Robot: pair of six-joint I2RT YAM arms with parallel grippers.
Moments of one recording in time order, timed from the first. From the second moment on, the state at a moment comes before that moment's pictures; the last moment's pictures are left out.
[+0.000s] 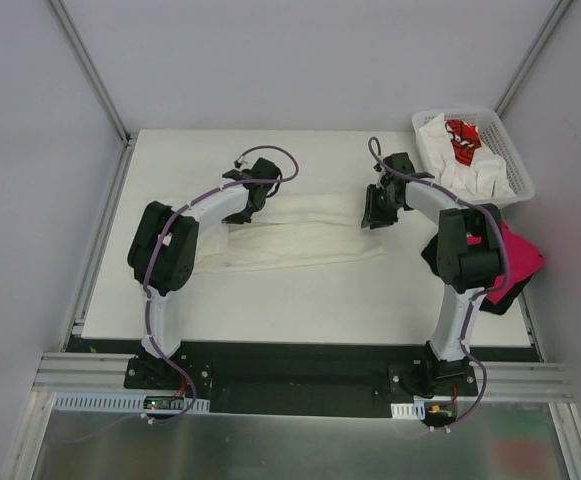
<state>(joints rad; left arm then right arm) -0.50 2.00 1.51 -0.81 -0.67 -0.33 0.20 1.98 1.40 -0.57 -0.20 0.24</state>
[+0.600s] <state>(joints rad) -0.50 2.00 1.51 -0.81 -0.67 -0.34 0.20 1.99 1.41 -0.56 -0.18 0.25</state>
